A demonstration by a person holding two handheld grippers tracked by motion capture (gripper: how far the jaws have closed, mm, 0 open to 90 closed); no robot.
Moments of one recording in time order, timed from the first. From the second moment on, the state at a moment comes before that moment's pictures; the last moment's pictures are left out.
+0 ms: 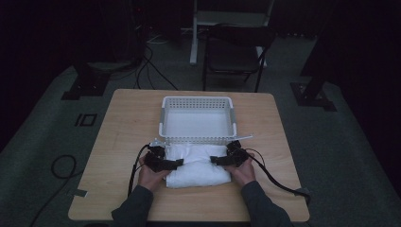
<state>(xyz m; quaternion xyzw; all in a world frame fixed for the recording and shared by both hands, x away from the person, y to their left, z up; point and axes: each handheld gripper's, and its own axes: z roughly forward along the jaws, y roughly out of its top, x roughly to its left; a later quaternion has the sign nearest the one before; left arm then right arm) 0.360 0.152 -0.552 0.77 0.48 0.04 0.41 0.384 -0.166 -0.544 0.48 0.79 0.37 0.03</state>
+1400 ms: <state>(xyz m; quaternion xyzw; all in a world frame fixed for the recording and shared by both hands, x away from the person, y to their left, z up) 0.323 0.140 -0.512 0.78 0.43 0.08 0.44 0.350 -0.166 -0.508 0.40 0.81 0.42 0.08</state>
